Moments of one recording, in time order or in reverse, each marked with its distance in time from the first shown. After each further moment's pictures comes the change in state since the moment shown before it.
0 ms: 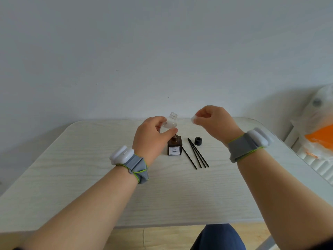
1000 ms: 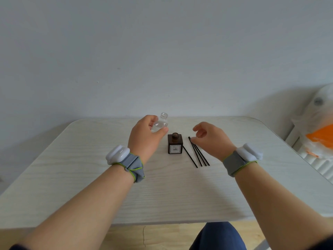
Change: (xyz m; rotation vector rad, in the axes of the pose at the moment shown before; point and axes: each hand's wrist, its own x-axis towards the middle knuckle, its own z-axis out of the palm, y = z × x) left_hand 0.003 -0.020 -0.007 0.000 0.016 -0.059; right_hand -0.015 0.042 0.030 -0.200 -0.106 -0.046
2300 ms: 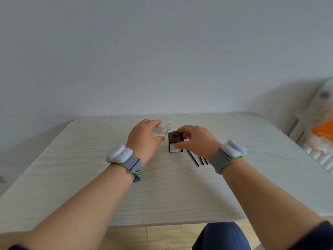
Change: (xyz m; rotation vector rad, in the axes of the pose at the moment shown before) left_hand 0.006 -0.013 -0.001 0.374 -0.103 0.144; right_hand 0.005 -0.021 0.026 0.008 -0.168 -0.069
